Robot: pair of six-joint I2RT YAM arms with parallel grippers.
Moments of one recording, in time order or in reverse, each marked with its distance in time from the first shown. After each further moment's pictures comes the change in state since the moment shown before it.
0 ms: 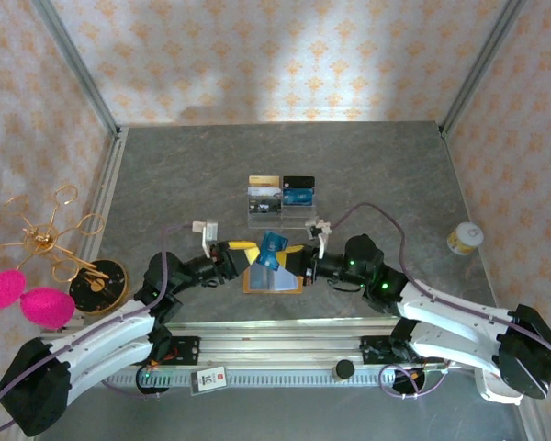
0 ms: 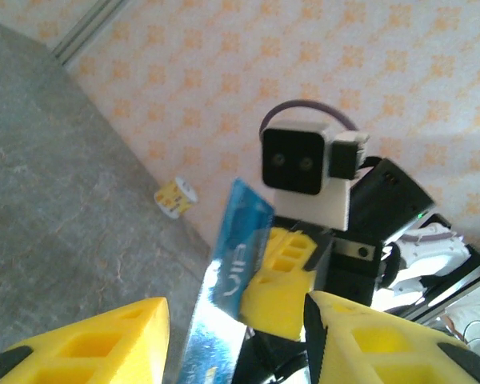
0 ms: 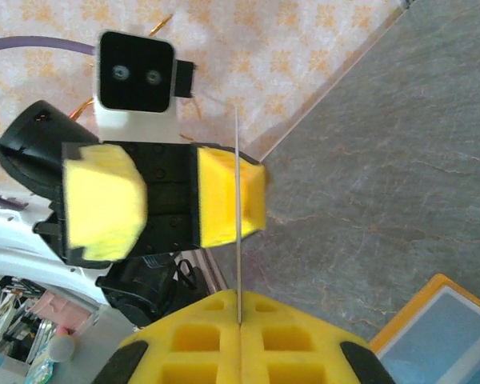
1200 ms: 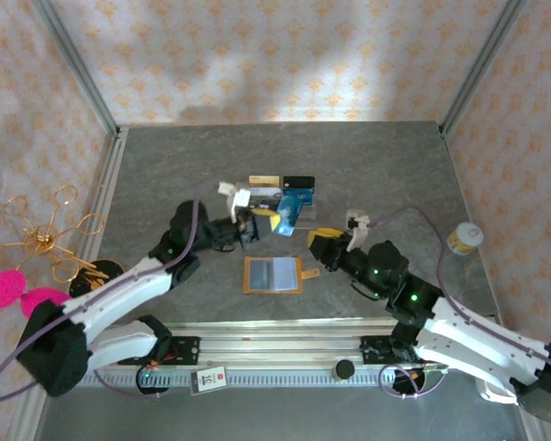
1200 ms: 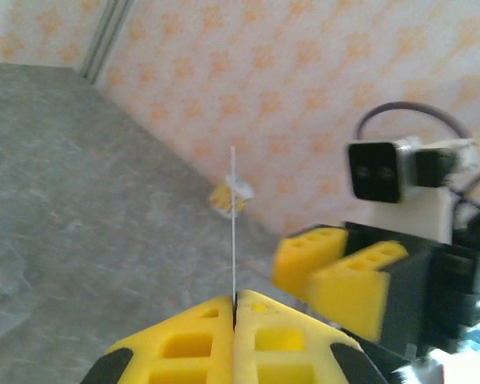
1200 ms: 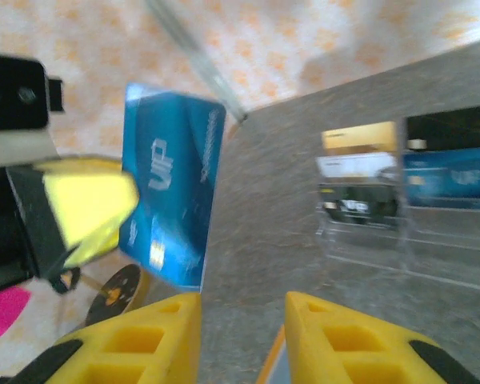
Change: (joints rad) left arm 0.019 0.357 0.502 -0.369 0.045 0.422; right arm 0.010 -0.315 0.016 -0.361 0.538 0.007
